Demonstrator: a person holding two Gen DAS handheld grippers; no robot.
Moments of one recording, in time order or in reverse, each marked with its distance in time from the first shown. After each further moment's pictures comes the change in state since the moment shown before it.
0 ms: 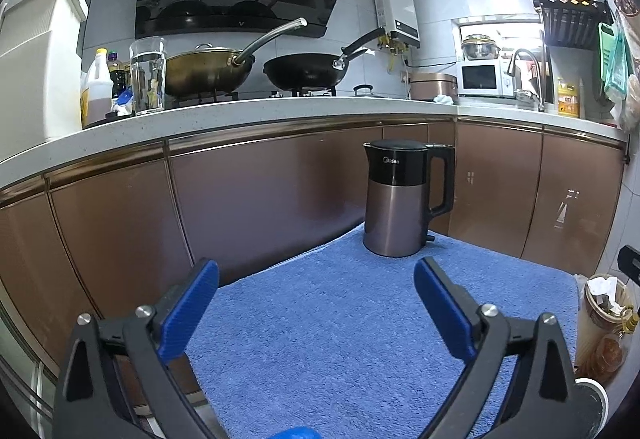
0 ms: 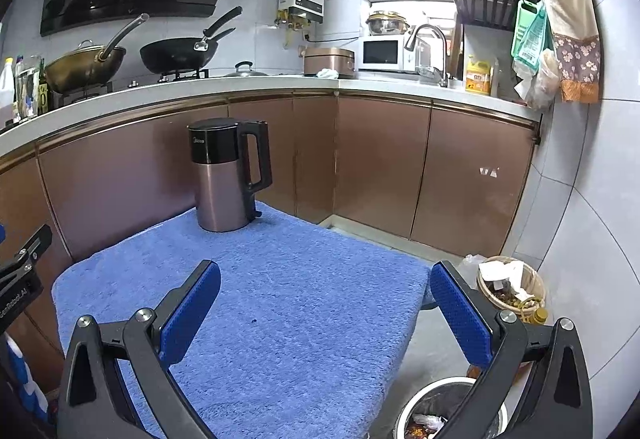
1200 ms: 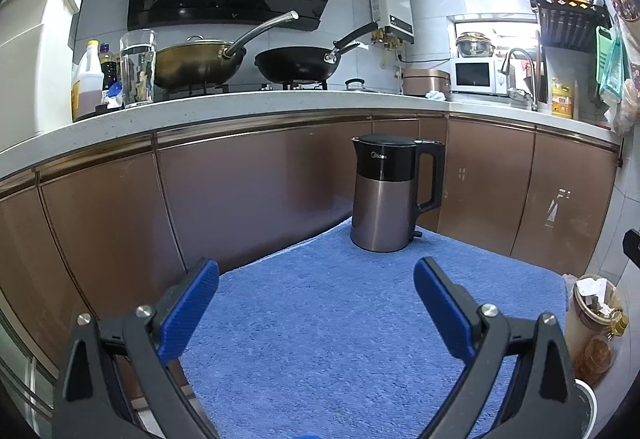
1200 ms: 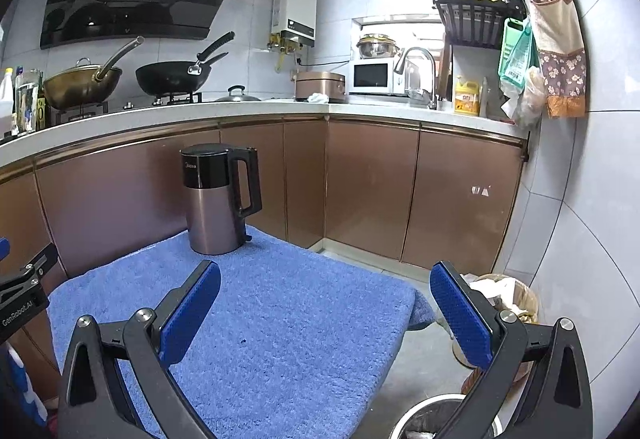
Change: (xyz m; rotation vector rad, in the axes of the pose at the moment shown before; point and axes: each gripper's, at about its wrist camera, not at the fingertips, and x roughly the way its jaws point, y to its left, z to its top) left arm -0.001 -0.009 0.001 -0.017 0.027 -0.035; right arm -0.011 -0.008 0.006 0.003 -0.093 -0.029
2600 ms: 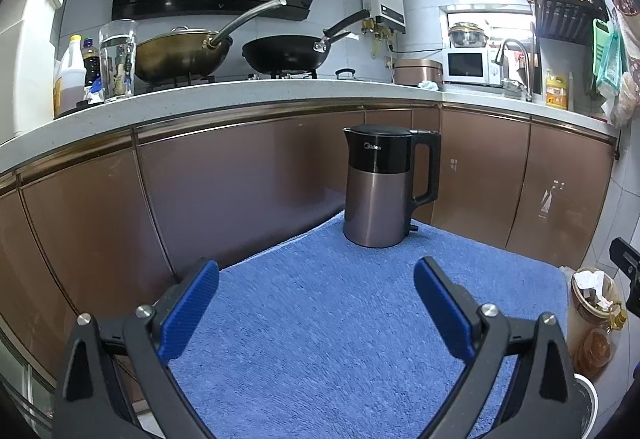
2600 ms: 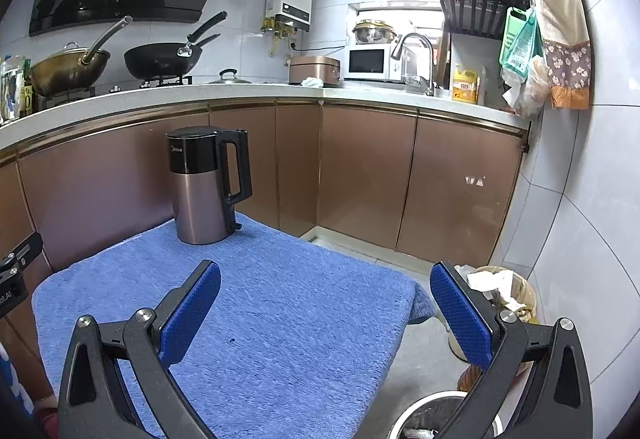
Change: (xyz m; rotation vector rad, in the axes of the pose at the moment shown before) left arm 0.027 -0.004 0.002 0.019 0.035 -0.036; right arm 0.032 -0.002 -0.004 -0.011 0.056 -0.027
